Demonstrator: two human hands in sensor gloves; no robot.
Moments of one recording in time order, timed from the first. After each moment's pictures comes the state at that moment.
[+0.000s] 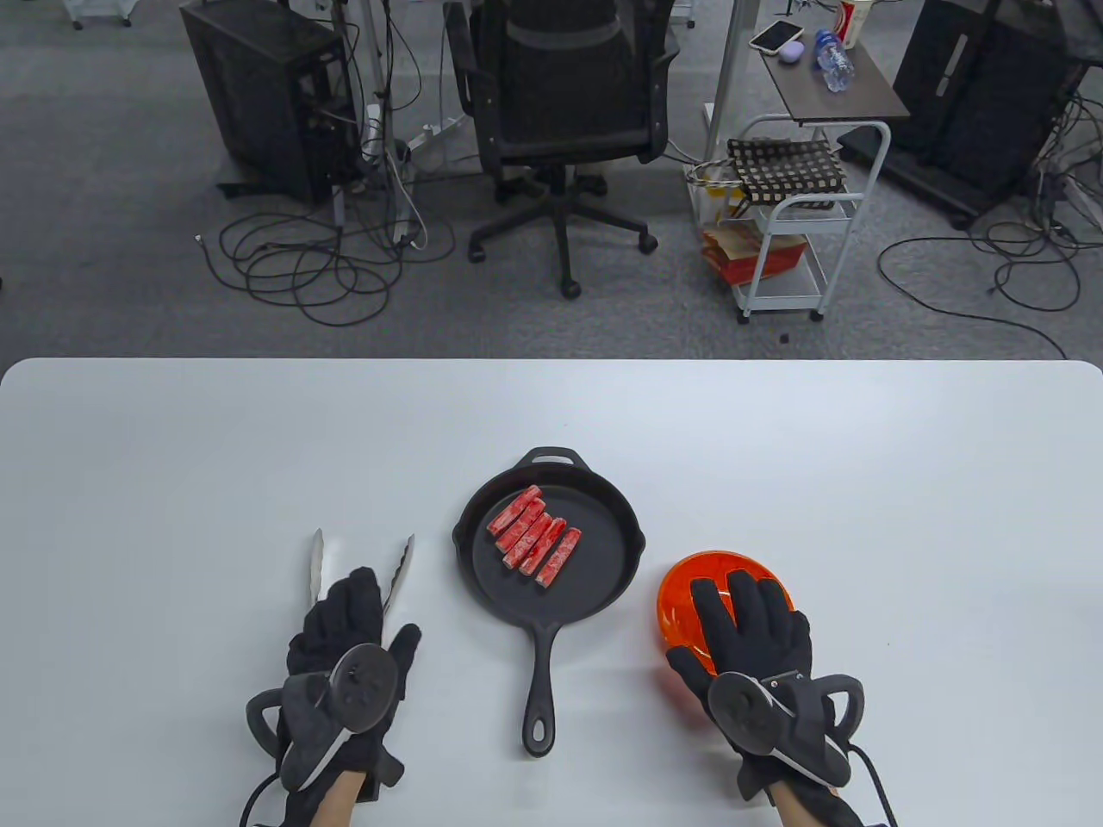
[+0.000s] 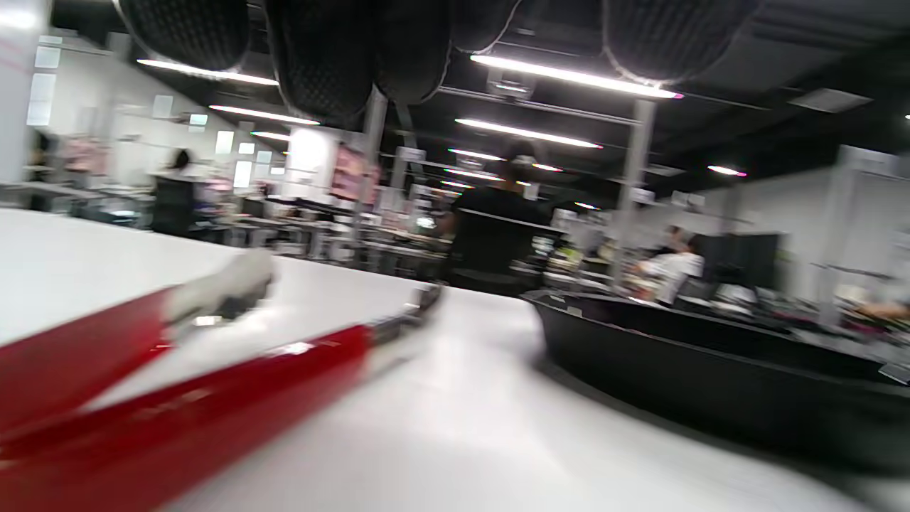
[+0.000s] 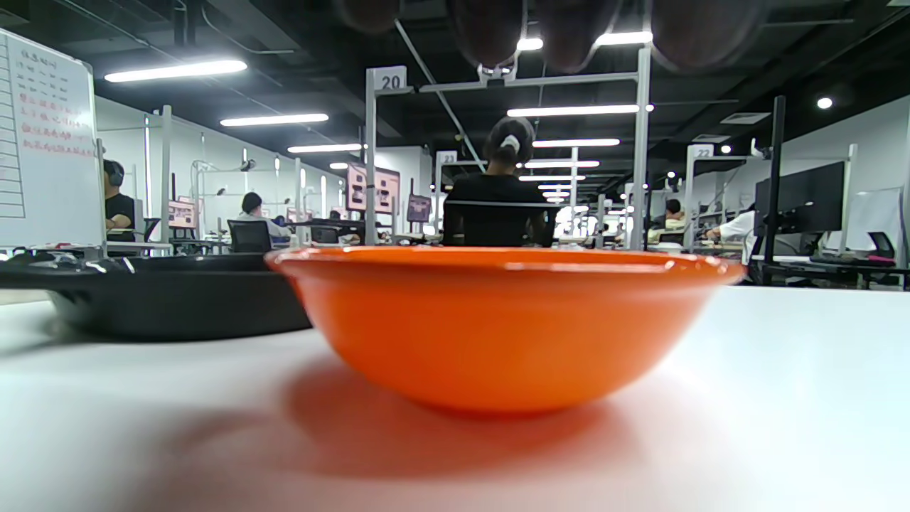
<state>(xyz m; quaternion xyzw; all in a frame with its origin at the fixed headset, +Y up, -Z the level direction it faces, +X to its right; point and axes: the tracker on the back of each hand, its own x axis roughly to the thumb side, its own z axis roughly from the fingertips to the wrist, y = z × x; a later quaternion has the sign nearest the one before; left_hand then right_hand) -0.222 -0.709 -0.265 0.11 -0.02 0.06 0.99 0.161 -0.722 -0.251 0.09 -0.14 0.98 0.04</state>
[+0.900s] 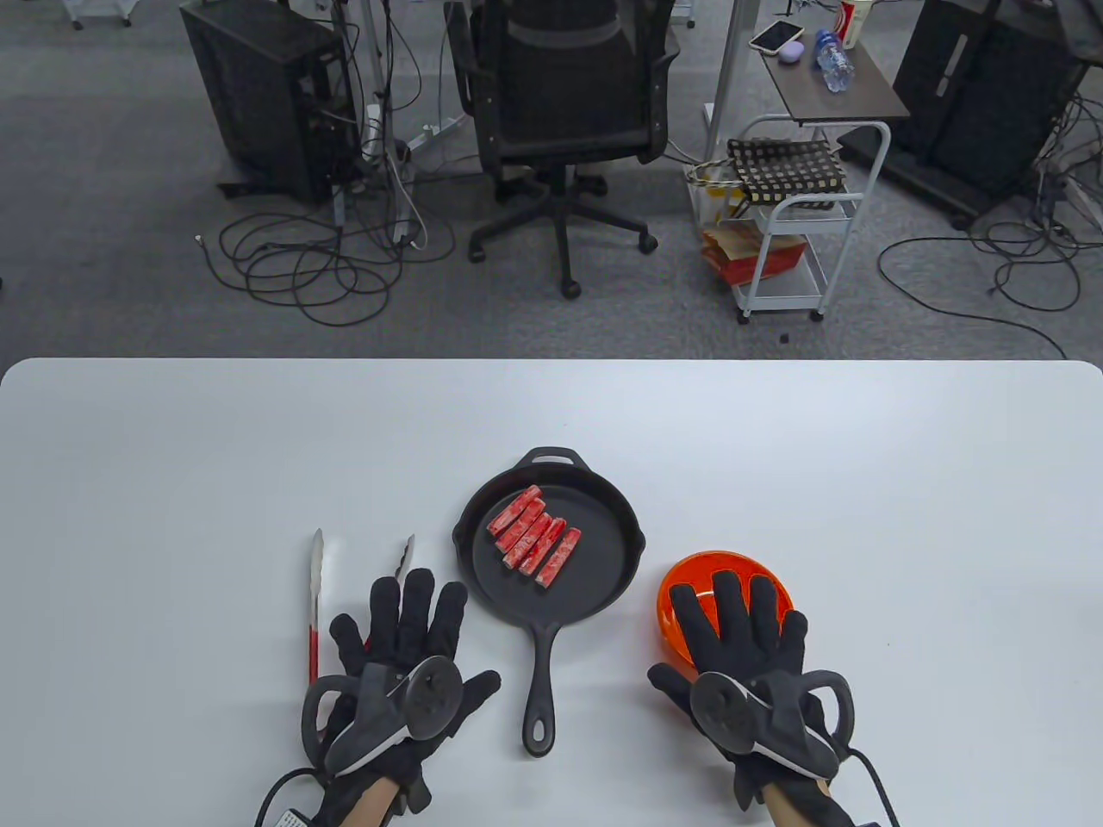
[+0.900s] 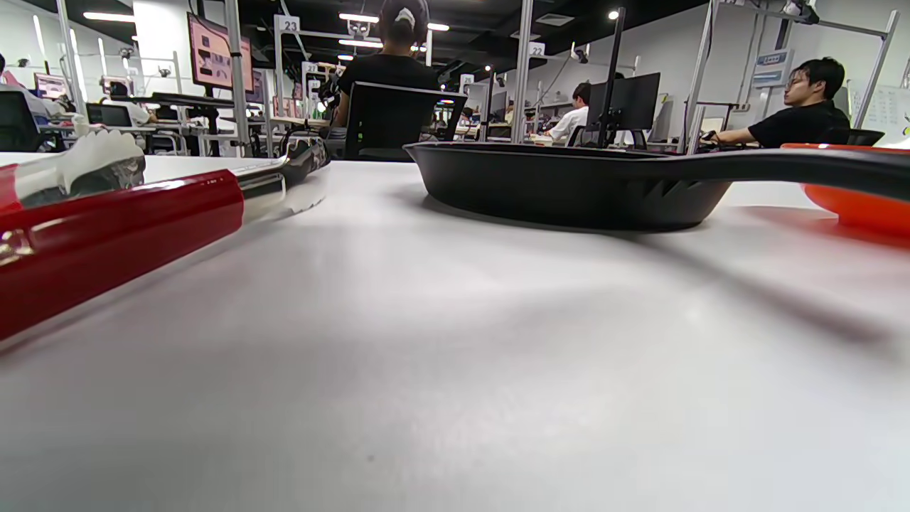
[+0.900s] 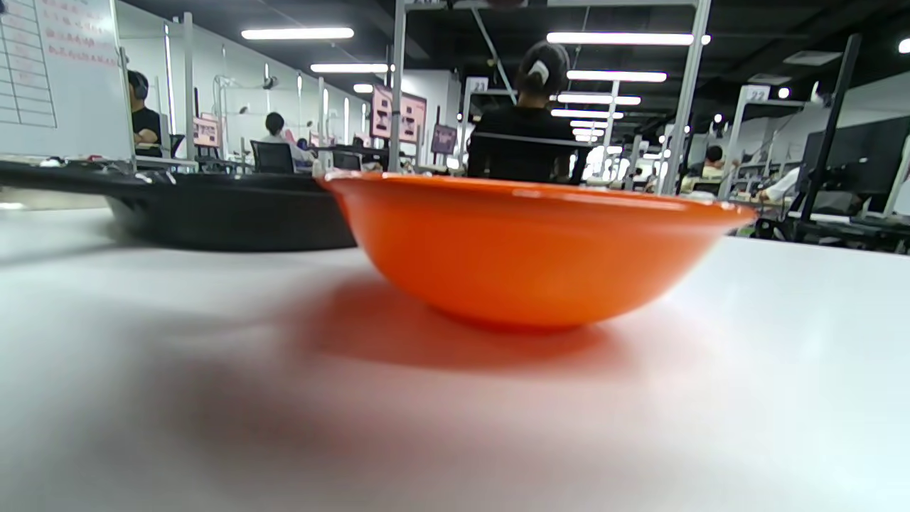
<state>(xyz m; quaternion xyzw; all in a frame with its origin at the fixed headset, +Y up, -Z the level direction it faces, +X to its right) -0.186 -0.729 -0.268 -0.03 -0.11 0.00 0.99 0.150 -0.730 -0.253 0.12 -0.05 0.99 0.01</state>
